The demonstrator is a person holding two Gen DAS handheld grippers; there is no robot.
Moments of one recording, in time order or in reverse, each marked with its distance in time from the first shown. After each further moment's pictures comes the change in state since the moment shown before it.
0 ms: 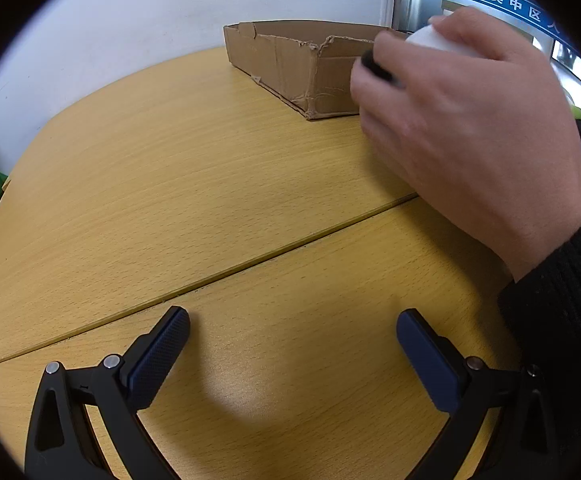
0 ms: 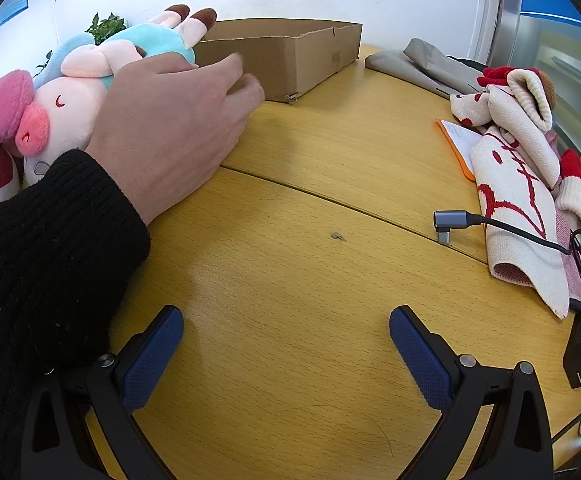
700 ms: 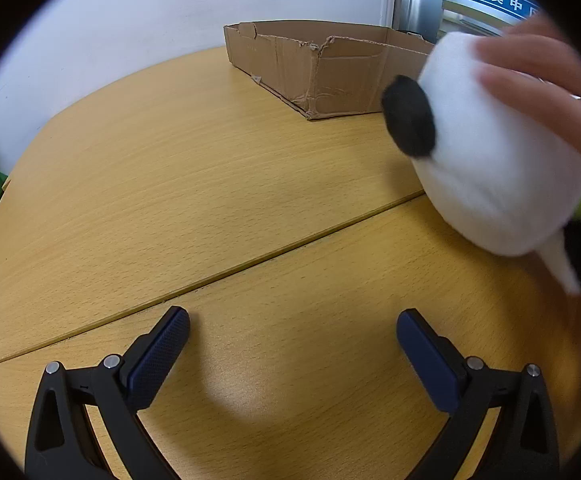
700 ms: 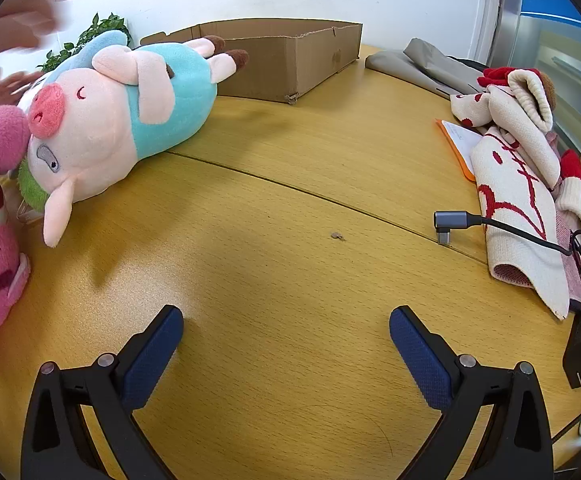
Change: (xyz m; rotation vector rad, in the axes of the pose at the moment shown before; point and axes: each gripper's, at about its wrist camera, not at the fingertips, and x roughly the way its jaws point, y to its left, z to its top) left arm 0.004 -0.003 -0.003 -0.001 0.000 0.000; right arm 0.000 0.000 0.000 -0.001 0.001 0.000
